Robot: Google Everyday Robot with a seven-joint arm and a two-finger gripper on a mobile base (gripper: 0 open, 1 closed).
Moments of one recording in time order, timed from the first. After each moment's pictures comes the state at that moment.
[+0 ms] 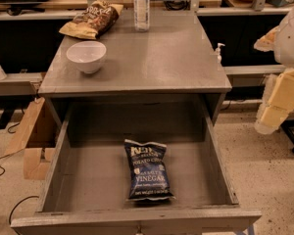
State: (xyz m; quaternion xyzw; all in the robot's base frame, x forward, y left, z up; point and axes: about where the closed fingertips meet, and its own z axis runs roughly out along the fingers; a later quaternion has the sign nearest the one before) arm 0.438 -0.216 0.978 -0.60 0.78 -0.04 0.16
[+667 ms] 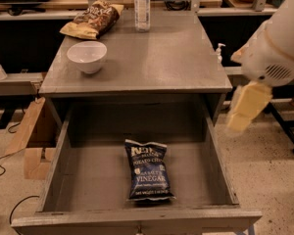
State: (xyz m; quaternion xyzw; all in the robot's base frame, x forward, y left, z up) arm 0.462 -0.187 0.940 -0.60 0.78 -0.02 0.17
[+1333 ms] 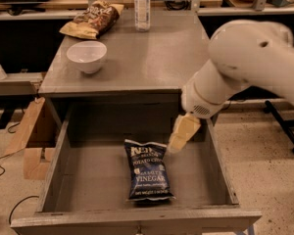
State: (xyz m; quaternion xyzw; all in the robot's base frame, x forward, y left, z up) arm 0.510 -0.102 0.818 -0.60 0.78 0.03 0.20
